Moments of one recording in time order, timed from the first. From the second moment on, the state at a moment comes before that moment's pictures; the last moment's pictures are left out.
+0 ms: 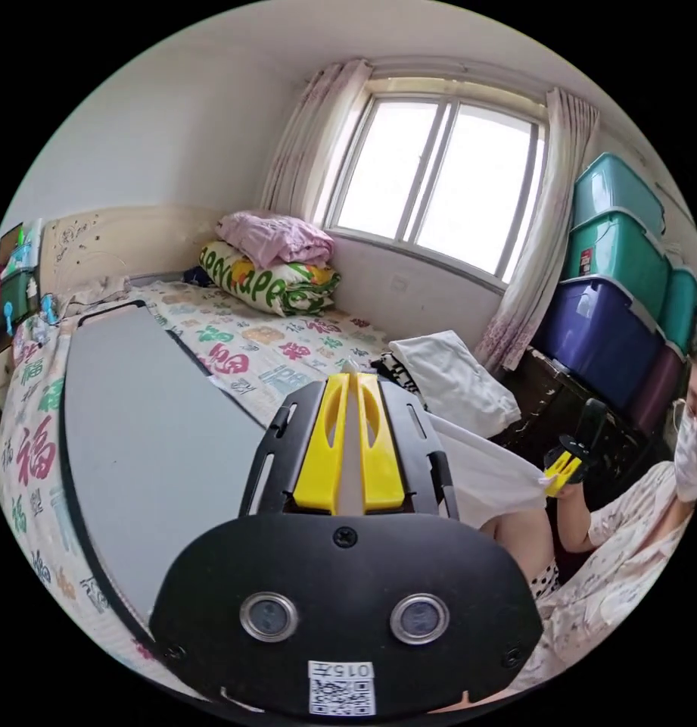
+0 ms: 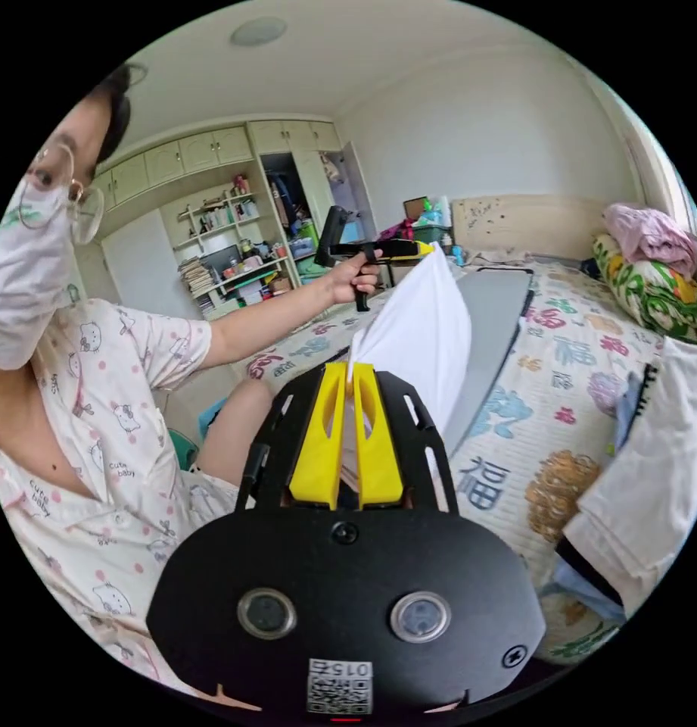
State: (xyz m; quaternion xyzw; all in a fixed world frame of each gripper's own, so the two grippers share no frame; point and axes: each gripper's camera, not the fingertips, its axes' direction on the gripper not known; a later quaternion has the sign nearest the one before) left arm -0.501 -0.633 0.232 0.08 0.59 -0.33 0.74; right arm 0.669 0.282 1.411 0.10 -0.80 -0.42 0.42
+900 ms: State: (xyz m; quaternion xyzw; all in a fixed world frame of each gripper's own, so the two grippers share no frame) left arm -0.267 -0.140 0.270 -0.17 0.50 -0.49 0.69; right arm 0.291 0.664 1.352 0.02 -0.66 -0.61 0.43
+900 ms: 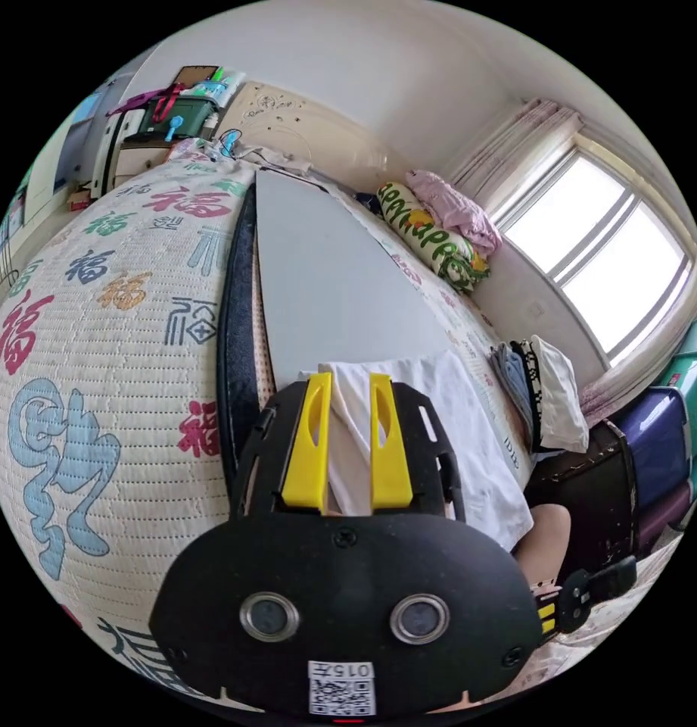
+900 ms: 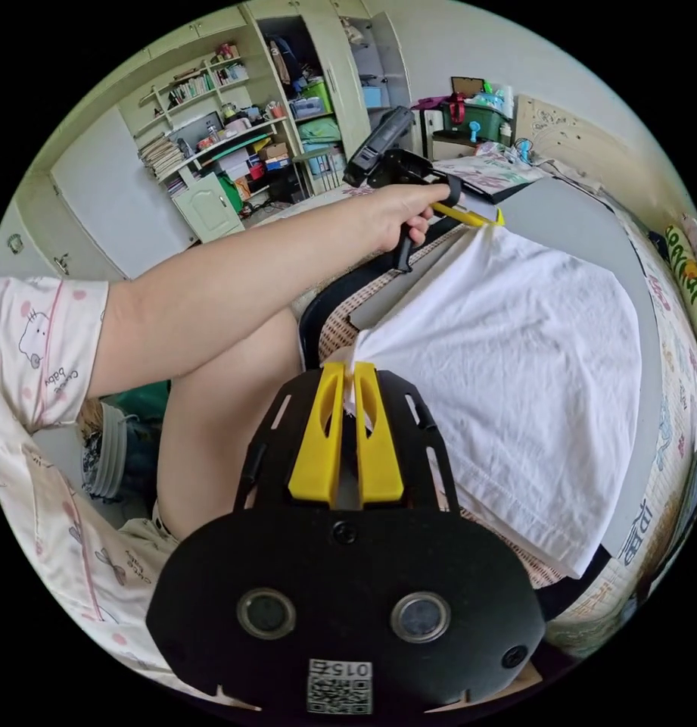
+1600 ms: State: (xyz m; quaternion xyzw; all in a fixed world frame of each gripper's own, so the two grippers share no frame) left arm -0.203 -0.174 0.206 -0.24 0.43 -0.43 0.76; right arm 0.233 0.752 1.460 0.00 -0.64 -0.64 0.42
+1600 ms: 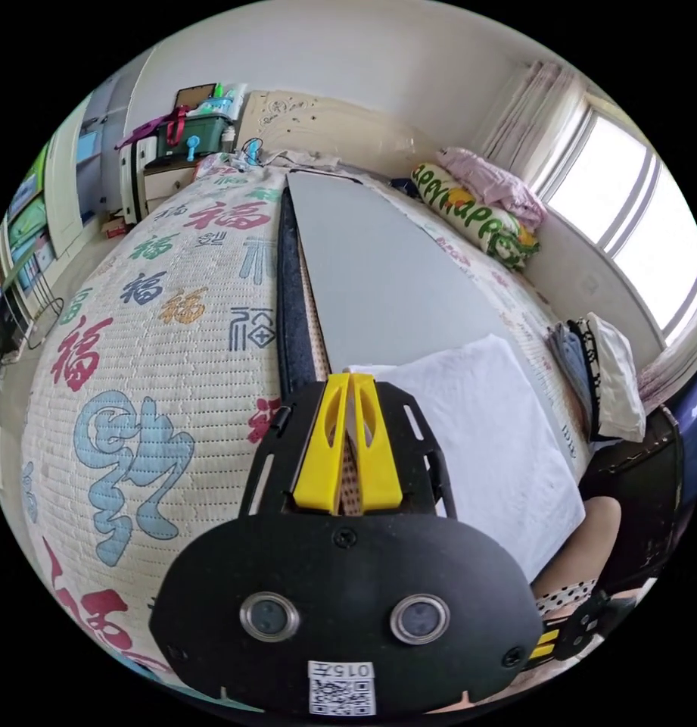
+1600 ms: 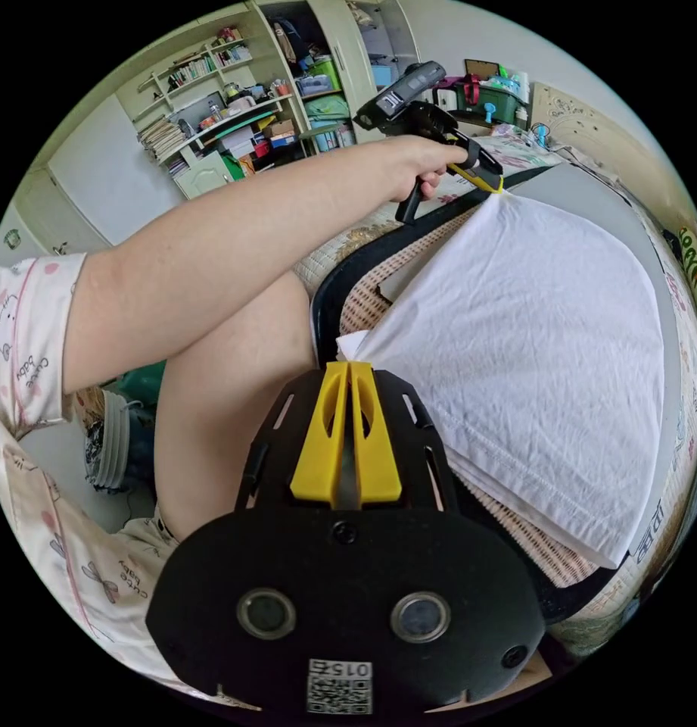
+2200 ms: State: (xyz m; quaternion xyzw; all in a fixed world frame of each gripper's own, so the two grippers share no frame) left arm -0.175 -0.198 0.151 -0.22 0.45 -0.43 0.75; right arm 0.329 0.796 1.537 -0.02 -0.67 -0.64 0.38
